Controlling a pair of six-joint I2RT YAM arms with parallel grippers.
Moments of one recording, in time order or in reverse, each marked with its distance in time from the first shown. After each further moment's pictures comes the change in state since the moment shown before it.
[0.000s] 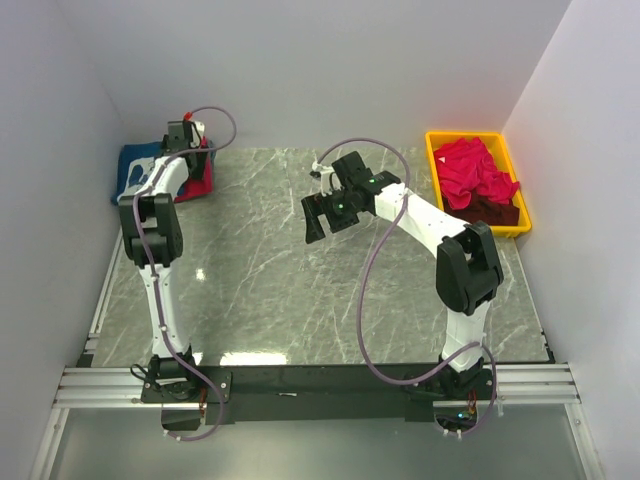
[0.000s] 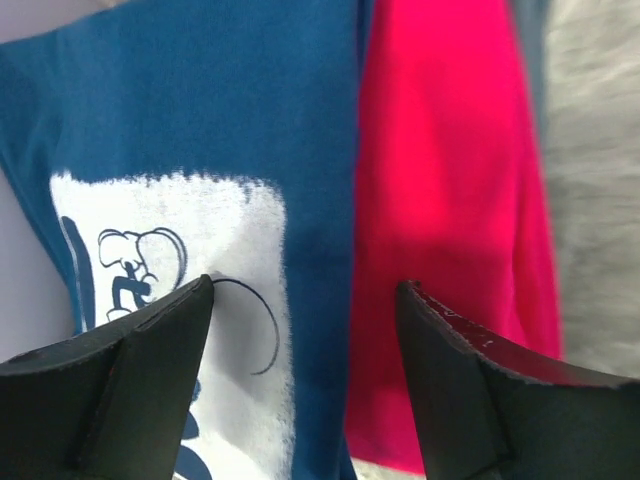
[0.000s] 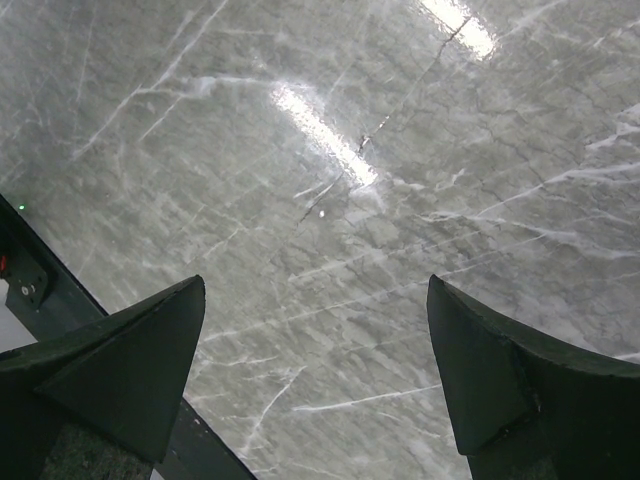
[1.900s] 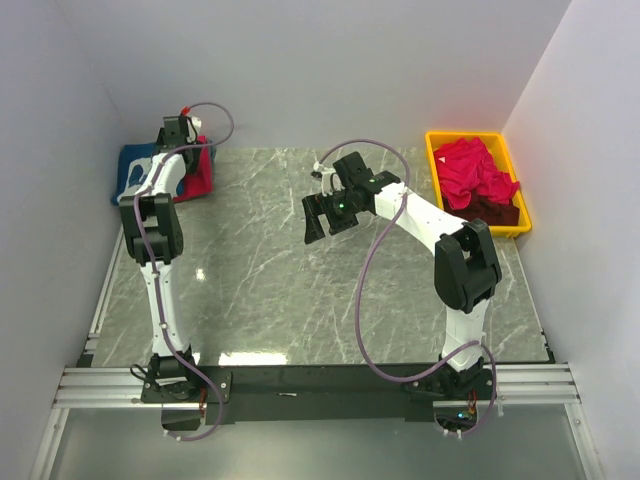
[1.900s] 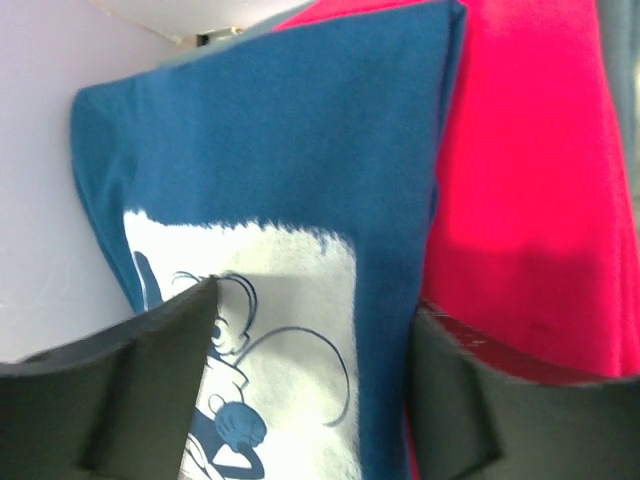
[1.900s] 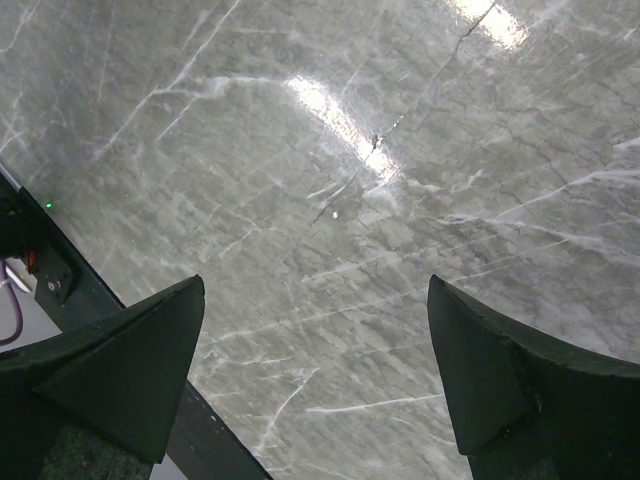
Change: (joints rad) left arm 0.014 0.073 0.121 -0.010 -0.053 0.093; right arm -0.015 0.024 0.000 0.007 -0.052 0.028
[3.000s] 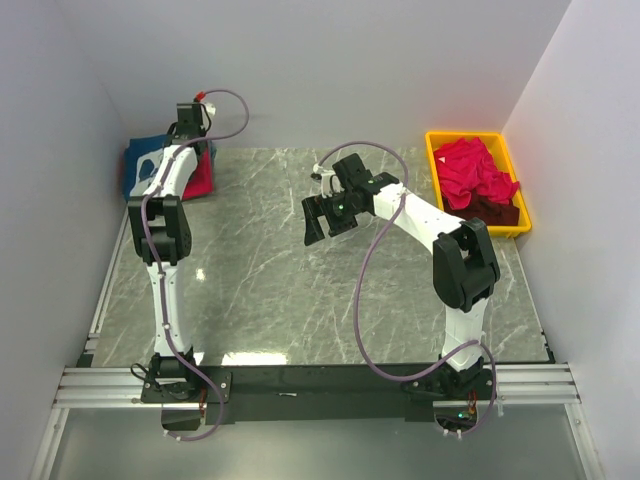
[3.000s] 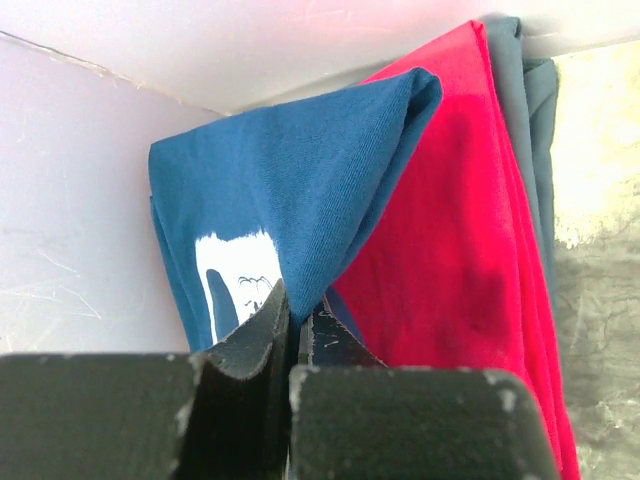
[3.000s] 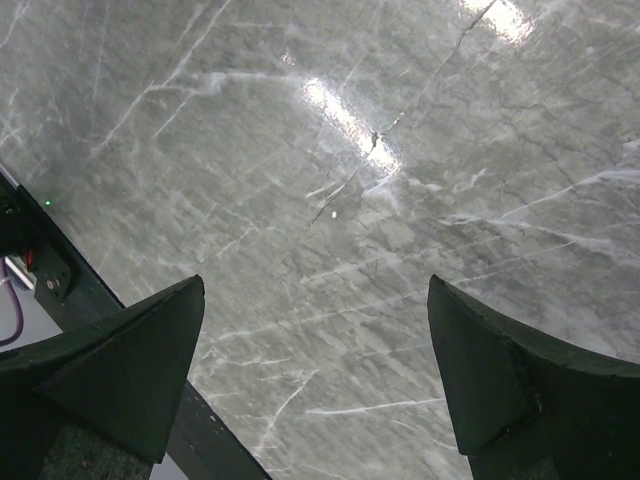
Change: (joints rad) left arm -0.079 -0.014 0.101 -0.014 -0.088 0.063; right arm 0.000 0.011 -0.008 0.008 -0.008 0.001
